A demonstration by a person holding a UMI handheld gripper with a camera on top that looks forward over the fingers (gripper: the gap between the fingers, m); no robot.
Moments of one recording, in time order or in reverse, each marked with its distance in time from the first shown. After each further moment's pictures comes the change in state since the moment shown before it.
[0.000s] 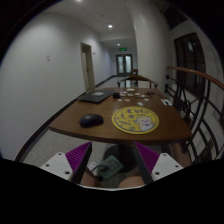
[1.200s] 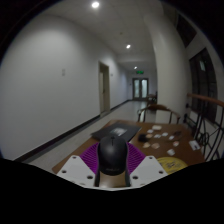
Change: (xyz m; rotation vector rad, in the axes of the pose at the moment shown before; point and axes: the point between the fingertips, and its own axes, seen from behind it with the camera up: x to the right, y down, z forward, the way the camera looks) arm -0.115 -0.185 0.142 0.259 -0.140 -0.107
